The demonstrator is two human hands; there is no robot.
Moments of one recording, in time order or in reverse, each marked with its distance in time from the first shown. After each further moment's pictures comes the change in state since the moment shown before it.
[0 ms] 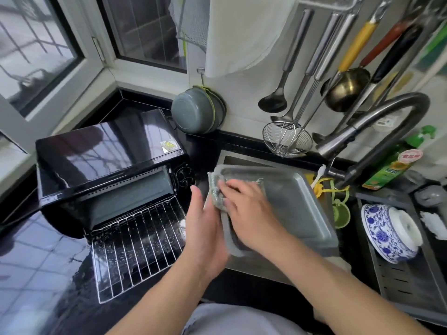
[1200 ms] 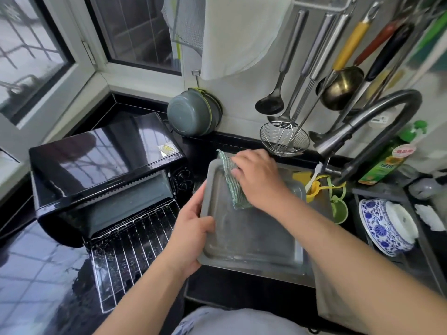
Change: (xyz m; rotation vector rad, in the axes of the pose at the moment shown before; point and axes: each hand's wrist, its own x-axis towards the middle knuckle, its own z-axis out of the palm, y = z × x) left_hand -0.014 0.037 -0.017 0.608 -0.071 0.141; right_hand 0.065 0.032 -0.018 -0.289 0.158 -0.086
